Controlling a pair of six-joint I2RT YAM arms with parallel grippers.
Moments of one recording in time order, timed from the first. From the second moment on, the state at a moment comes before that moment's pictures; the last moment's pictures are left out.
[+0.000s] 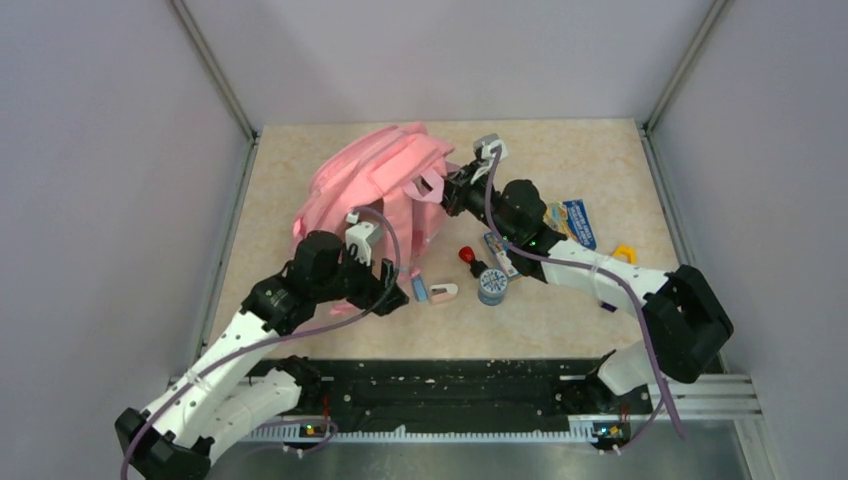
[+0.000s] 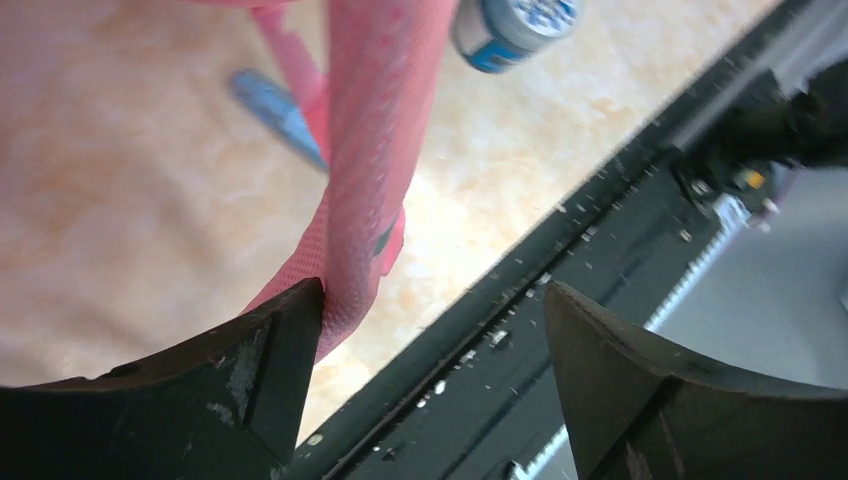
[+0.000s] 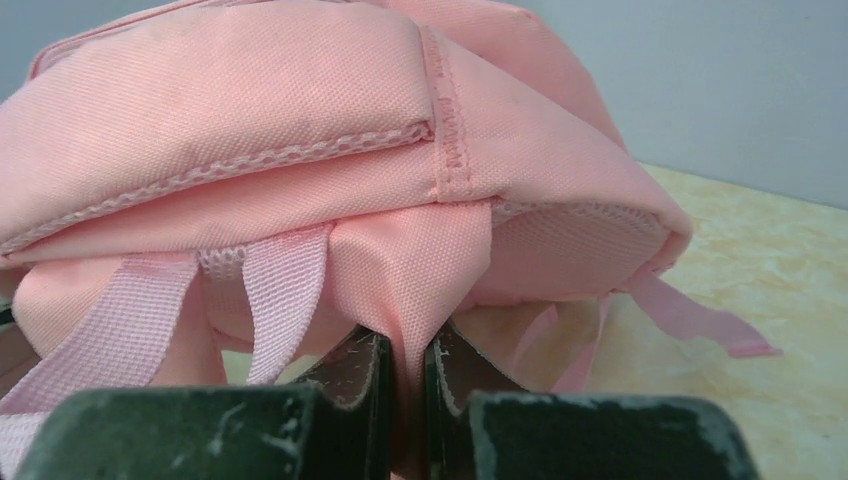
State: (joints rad) left arm -0.57 0.81 0.76 -0.59 0.39 -0.29; right arm 0.73 1.46 0.95 0.66 -0.09 0.31
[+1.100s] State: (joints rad) left arm -0.56 0.83 0.99 -0.61 -0.10 -0.17; right arm 0.51 1.37 0.83 0.18 0.24 0.28
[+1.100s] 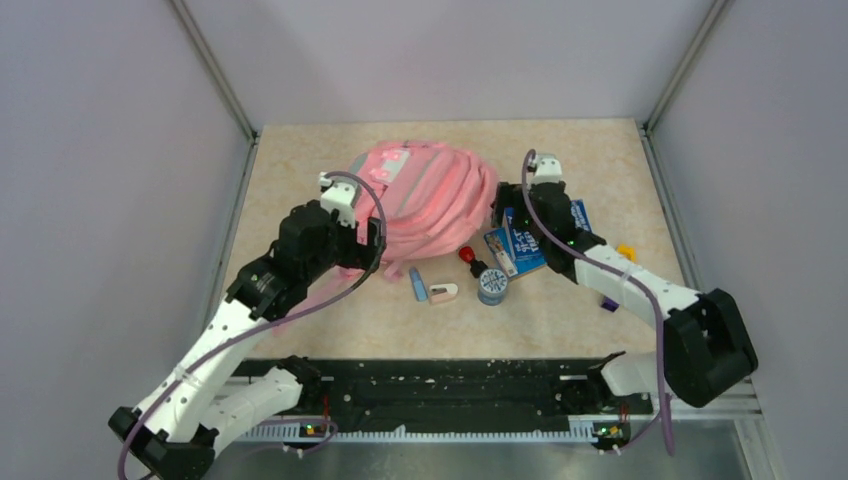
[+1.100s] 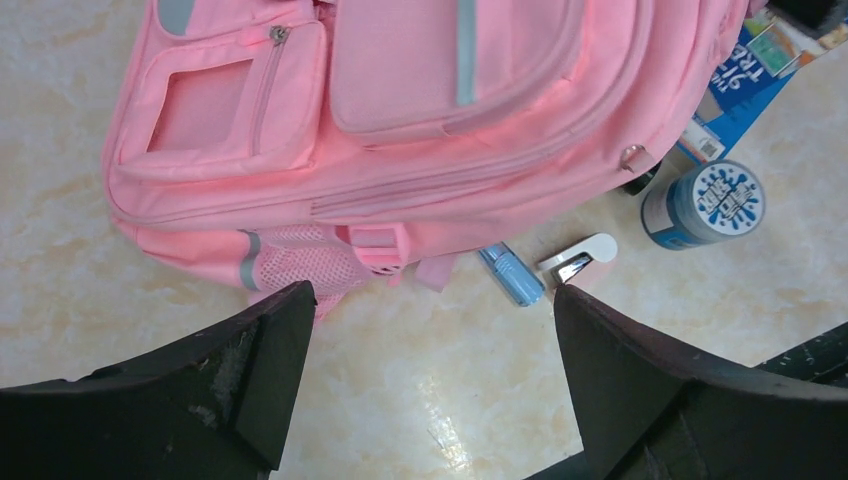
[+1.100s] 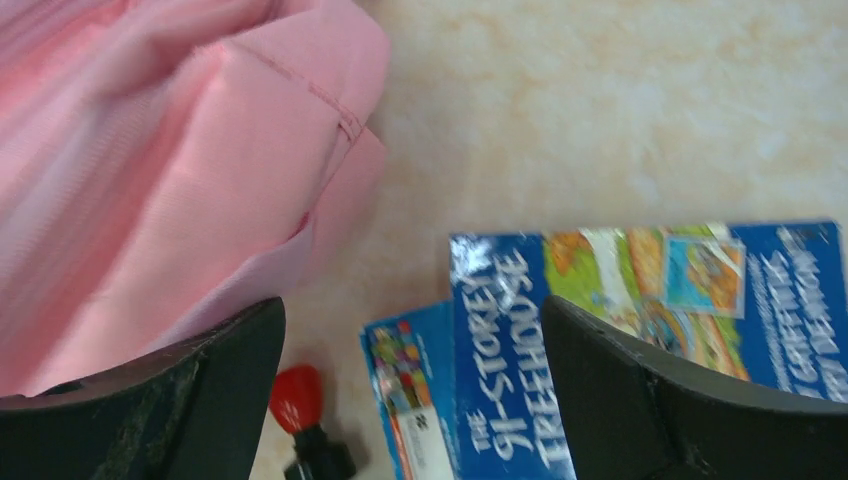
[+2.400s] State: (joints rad) left arm -0.56 0.68 0.06 0.23 -0.21 -0.67; right arm 0.53 0.98 0.48 0.09 -0.13 0.56
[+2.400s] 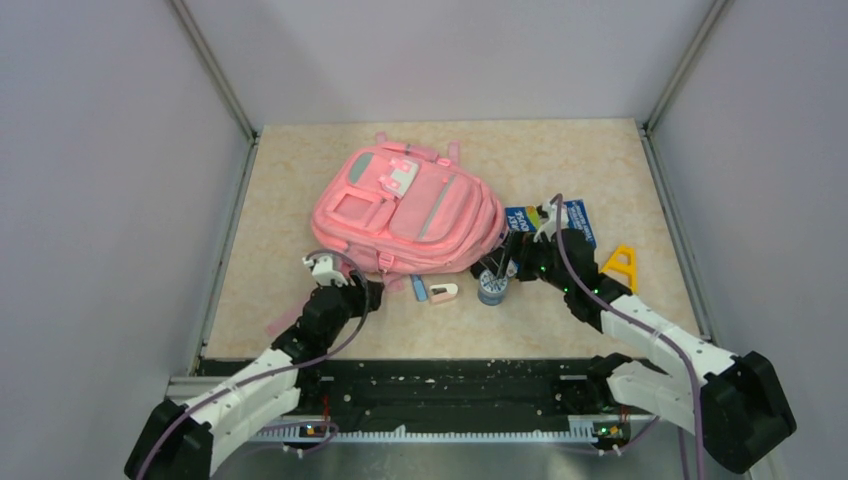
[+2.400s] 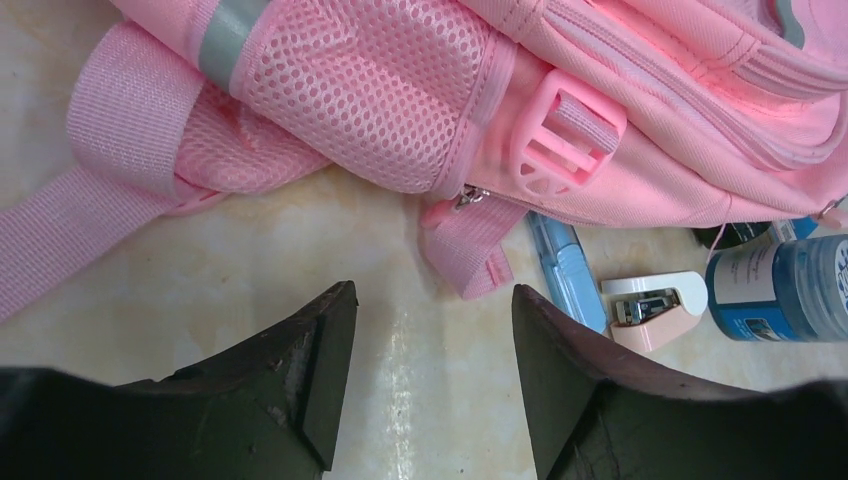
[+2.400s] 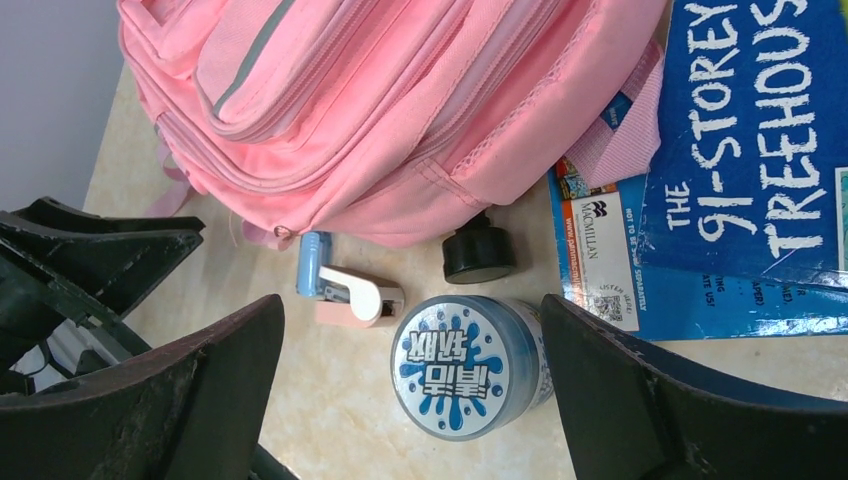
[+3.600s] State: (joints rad) left arm -0.49 1.12 0.09 0.64 -0.15 -0.62; right arm 0.59 1.35 0.55 0.41 0.12 0.72
